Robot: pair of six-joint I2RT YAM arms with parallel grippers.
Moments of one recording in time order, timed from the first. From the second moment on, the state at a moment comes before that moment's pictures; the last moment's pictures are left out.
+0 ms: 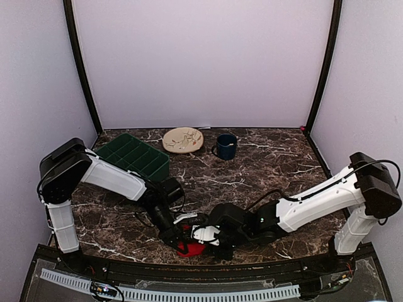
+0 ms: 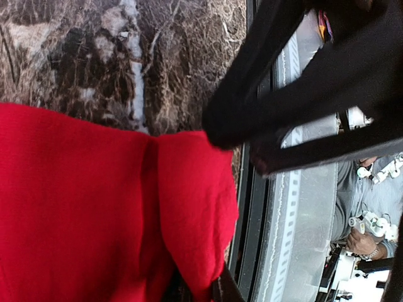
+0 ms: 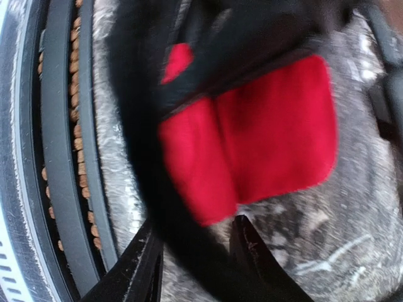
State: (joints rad) left arm -0.90 1.91 0.98 -0.51 0.91 0.22; right arm 1.35 1.68 0.86 -0.11 -0.02 -0.10
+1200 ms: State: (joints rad) left arm -0.88 1.96 1.01 -0.58 0.97 0.27; right arm 1.37 1.78 0.95 -0.14 -0.04 -0.20
